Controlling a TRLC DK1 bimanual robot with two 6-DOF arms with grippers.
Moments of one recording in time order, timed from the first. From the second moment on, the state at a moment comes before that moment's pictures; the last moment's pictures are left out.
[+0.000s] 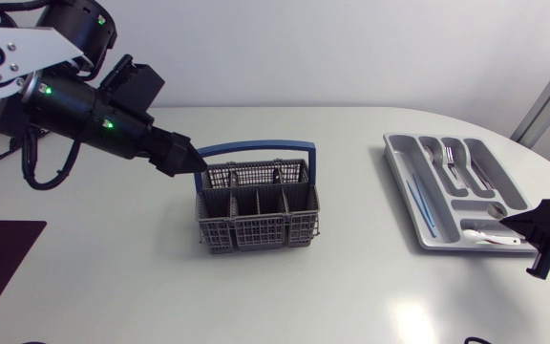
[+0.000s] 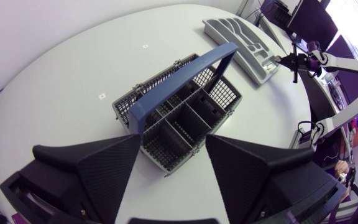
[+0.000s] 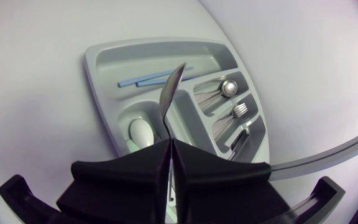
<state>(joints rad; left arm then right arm) -0.32 1.42 1.24 -0.80 0.33 0.19 -0.80 1.61 0.76 -0.22 -0.69 -1.74</state>
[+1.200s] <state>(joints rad) -0.24 1.34 1.10 -0.76 0.27 0.21 -0.78 1.59 0.70 0.00 -0.52 -1.68</state>
